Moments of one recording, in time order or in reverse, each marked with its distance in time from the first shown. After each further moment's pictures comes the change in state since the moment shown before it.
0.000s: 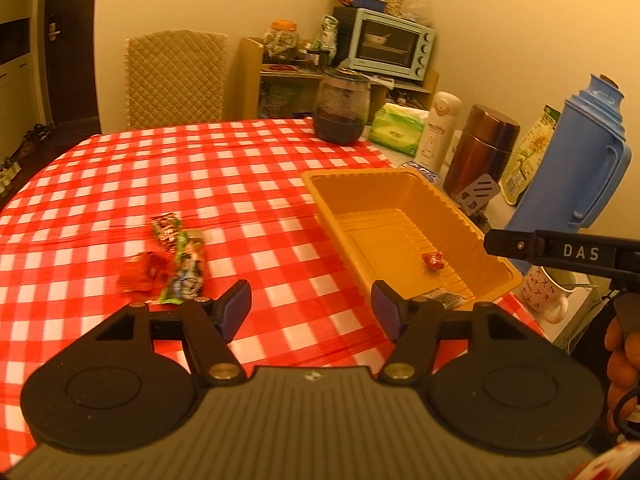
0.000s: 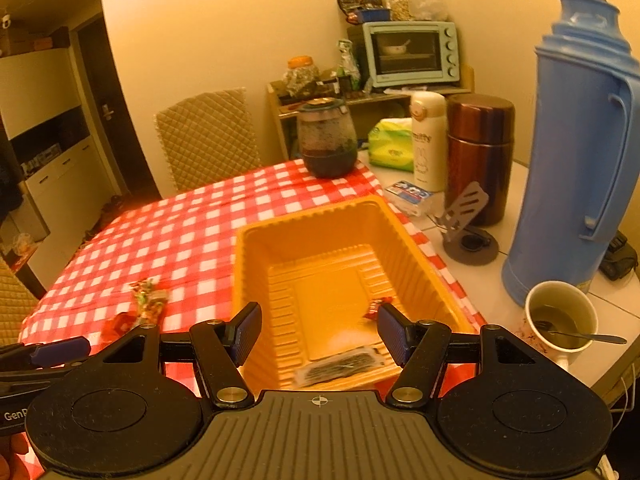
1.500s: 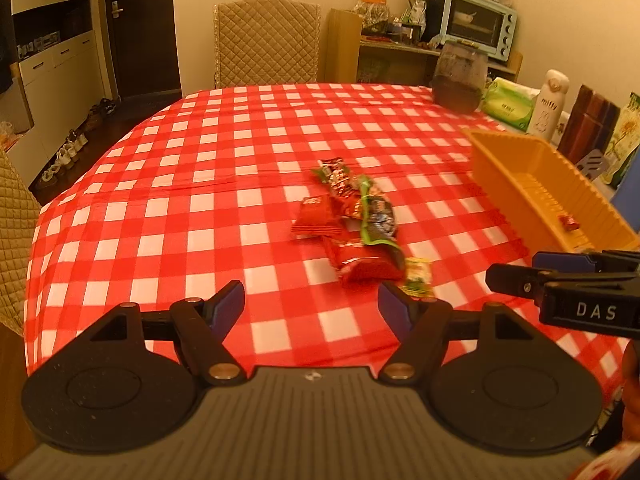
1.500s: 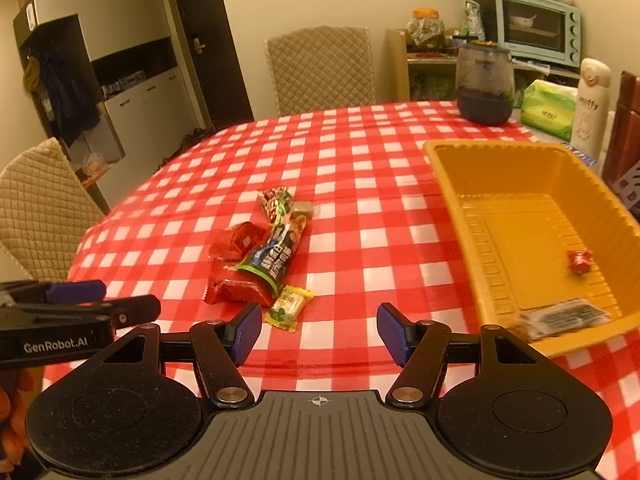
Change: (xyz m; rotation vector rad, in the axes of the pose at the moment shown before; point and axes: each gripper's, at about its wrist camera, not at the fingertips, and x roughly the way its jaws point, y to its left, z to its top) left arm 0.008 0.143 -0.042 -0.034 0.070 0.195; right arm 0.088 0.137 -0.073 -0.170 0.143 0.216
